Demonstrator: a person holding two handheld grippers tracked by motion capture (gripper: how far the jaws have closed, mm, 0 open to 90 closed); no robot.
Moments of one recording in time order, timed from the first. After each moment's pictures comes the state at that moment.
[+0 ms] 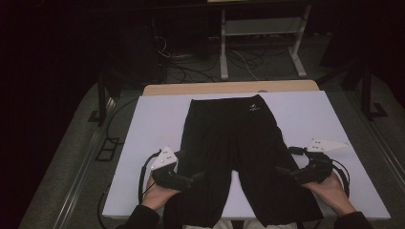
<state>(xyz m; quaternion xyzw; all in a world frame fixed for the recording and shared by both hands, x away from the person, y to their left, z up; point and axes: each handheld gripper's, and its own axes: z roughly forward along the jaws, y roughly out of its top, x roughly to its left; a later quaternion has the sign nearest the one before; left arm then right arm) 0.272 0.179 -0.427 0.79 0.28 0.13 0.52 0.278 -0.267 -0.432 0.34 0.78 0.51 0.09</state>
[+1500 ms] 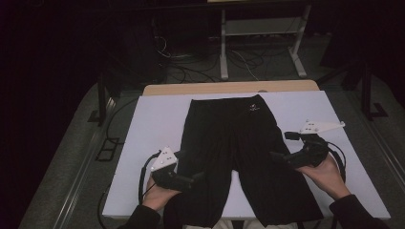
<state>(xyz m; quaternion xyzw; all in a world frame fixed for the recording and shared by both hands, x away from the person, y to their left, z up) 0.269 0.178 -0.426 0.79 0.28 0.14 0.53 0.301 -0.245 -0.382 0.34 0.80 0.49 0.10</state>
